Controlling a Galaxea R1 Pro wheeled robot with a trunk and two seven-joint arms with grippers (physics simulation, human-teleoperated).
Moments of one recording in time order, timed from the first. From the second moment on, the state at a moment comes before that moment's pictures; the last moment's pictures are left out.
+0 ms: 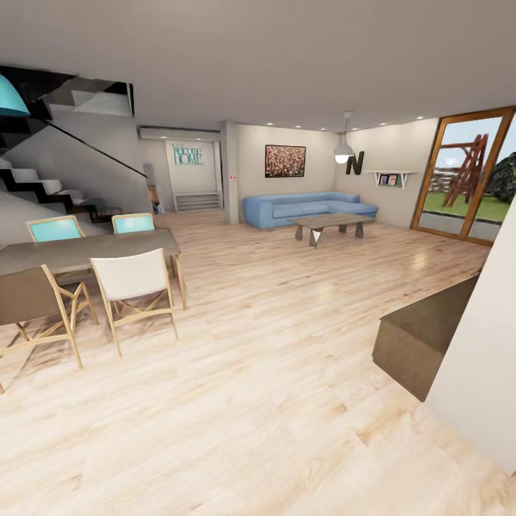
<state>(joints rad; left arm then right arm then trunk) 0.00 0.02 0.01 -0.41 0.00 -0.01 0.00 0.00 0.00 0.00 -0.43 0.00 -0.19 -0.02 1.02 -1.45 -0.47</state>
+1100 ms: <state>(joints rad) 0.00 0.03 0.00 -0.42 0.00 -0.23 0.00 0.00 -0.01 0.00 -0.50 0.00 -0.39 -0.02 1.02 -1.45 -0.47</state>
